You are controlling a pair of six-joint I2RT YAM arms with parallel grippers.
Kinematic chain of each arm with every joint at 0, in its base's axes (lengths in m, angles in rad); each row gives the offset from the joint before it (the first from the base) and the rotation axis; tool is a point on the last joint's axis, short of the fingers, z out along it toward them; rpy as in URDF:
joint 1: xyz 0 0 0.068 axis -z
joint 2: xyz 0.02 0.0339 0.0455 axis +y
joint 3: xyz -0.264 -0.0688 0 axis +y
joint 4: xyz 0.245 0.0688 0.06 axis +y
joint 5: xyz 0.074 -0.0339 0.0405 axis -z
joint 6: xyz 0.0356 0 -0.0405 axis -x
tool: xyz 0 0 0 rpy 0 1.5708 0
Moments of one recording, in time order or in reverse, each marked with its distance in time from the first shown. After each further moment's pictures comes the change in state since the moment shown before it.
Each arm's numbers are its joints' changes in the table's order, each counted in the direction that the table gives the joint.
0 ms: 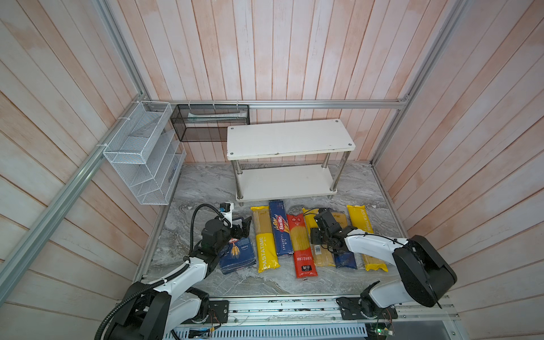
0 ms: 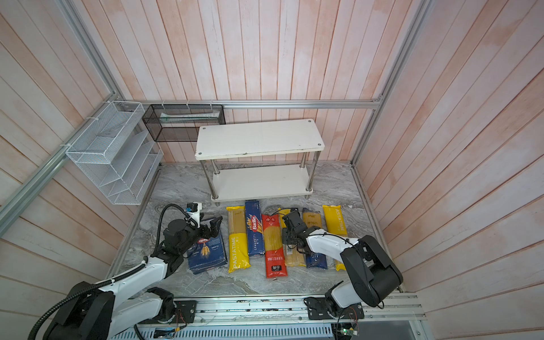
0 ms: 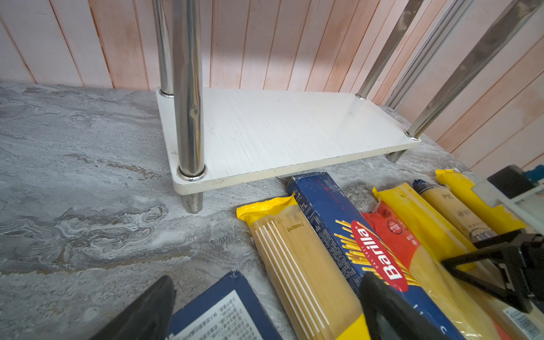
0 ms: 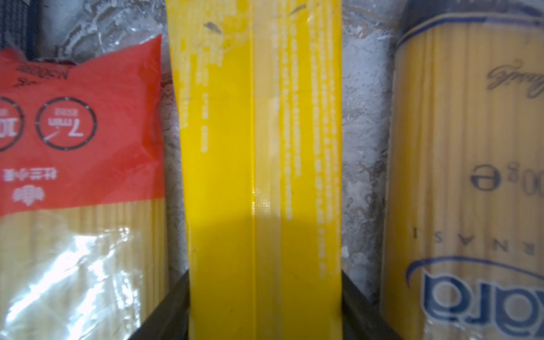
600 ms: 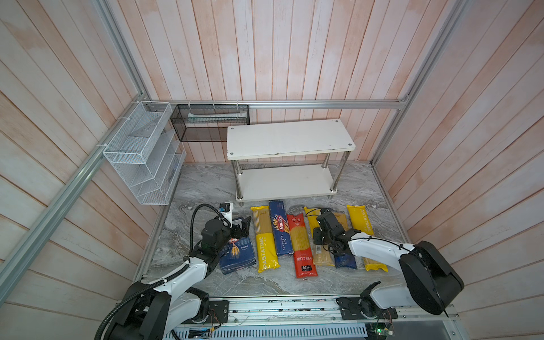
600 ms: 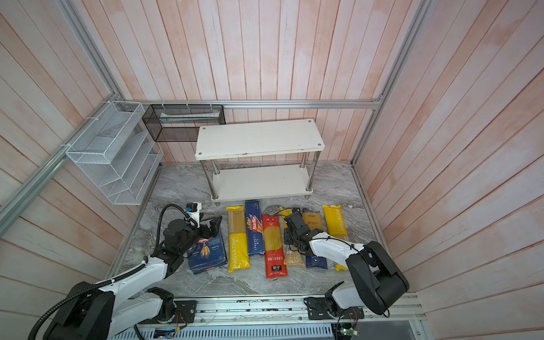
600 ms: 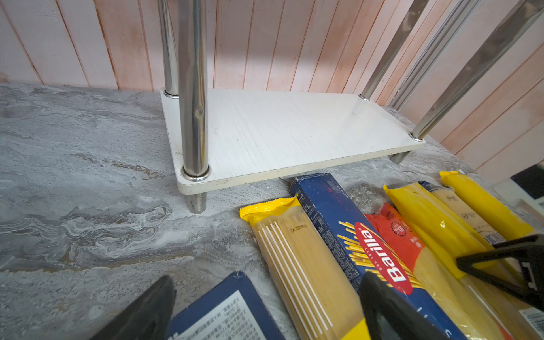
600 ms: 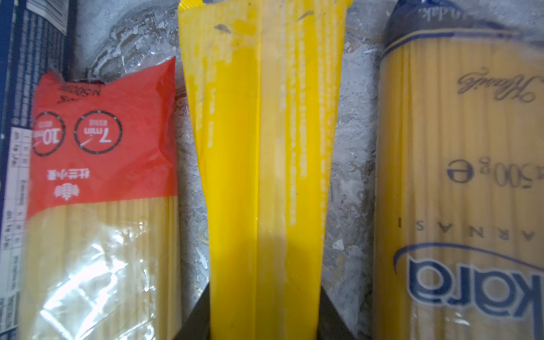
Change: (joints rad) left arm 0.000 0.000 0.000 0.000 -0.010 0.000; right arm 0.000 -0.068 0.047 -0.034 0.003 -0.015
